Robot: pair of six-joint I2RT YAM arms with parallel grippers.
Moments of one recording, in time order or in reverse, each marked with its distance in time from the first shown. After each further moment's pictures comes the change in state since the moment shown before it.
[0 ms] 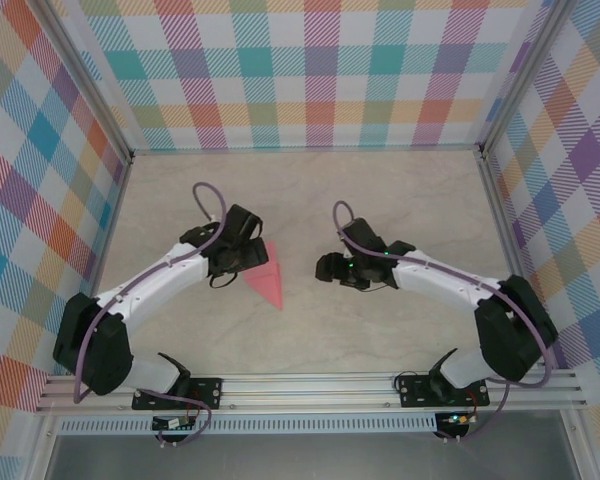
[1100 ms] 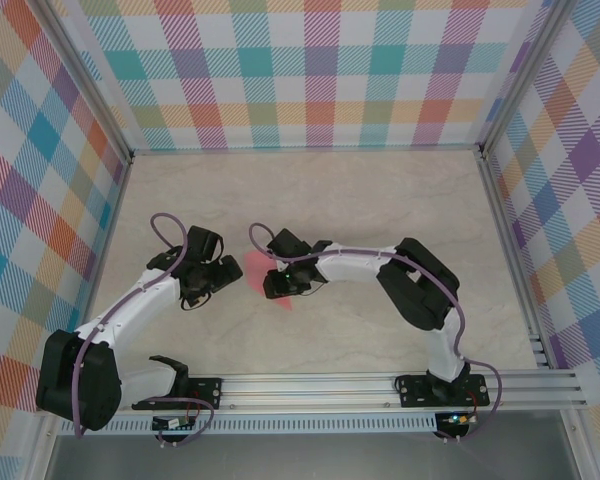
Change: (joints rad) left arm 0.204 -0.175 -0.252 0.049 0.174 -0.024; right arm 0.175 0.491 0.338 0.047 -0.079 -0.221
